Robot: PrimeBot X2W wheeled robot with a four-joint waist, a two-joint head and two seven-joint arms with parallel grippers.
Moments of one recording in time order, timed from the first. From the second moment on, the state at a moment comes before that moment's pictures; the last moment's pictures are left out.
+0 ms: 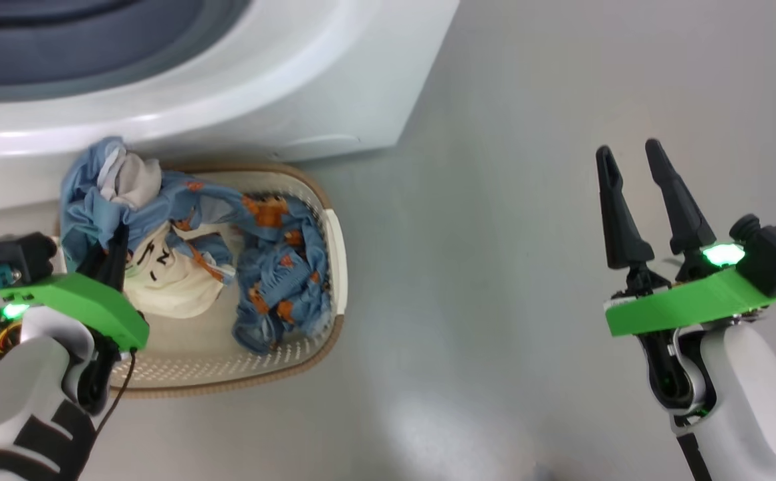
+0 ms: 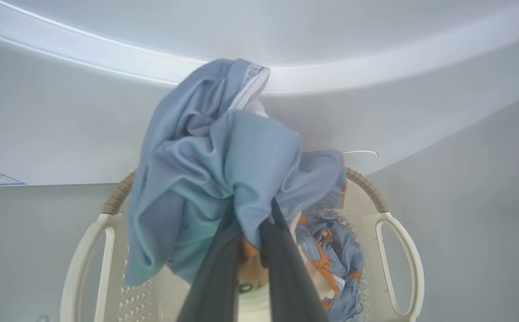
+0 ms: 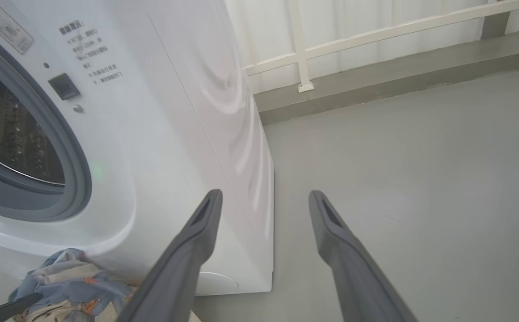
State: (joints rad) left arm -0.83 0.40 -0.74 1.03 -1.01 -0.13 -0.25; right arm -0.39 -0.14 0.15 0.17 0.49 0.13 -0.25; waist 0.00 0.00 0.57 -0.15
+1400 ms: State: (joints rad) left arm -0.13 0.21 0.00 0.25 -0.37 -0.13 -0.25; right arm -0.13 -0.19 0.09 0.20 0.51 0.13 -0.25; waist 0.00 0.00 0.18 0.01
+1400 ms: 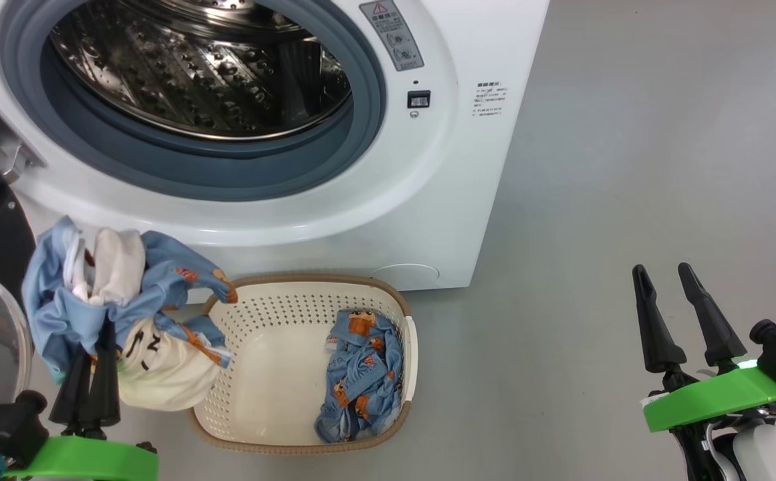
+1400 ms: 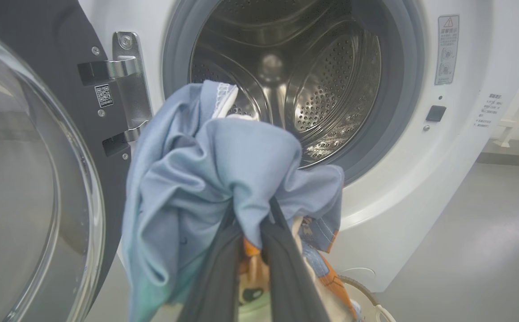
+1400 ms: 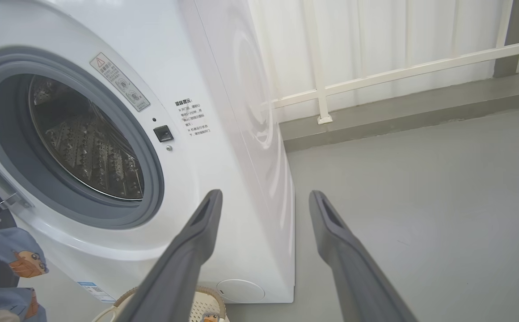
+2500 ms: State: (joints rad) left arm -0.66 0.30 -0.04 0.39 -0.42 -0.13 -0.26; right arm -0.28 -0.13 0.10 0.17 0.51 0.13 -0.25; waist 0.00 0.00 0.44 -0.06
